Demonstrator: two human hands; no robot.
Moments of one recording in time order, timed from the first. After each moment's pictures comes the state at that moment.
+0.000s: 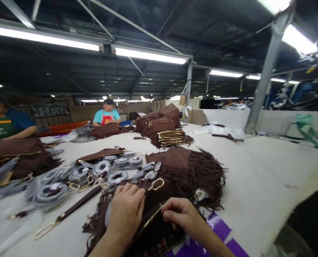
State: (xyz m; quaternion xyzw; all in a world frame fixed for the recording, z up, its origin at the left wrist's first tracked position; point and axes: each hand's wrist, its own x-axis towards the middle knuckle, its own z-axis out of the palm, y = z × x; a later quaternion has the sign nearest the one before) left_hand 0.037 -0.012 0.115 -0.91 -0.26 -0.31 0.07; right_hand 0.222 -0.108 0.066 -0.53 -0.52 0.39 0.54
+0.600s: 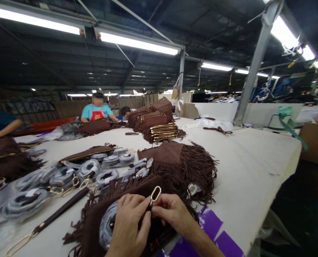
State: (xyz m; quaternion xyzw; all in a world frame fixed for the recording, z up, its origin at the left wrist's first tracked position) left_hand 0.062 -0.025 0.079 -0.92 -0.21 -0.32 -0.12; right_hand 0.216 -0.095 0.065 -0.50 -0.47 0.41 0.60
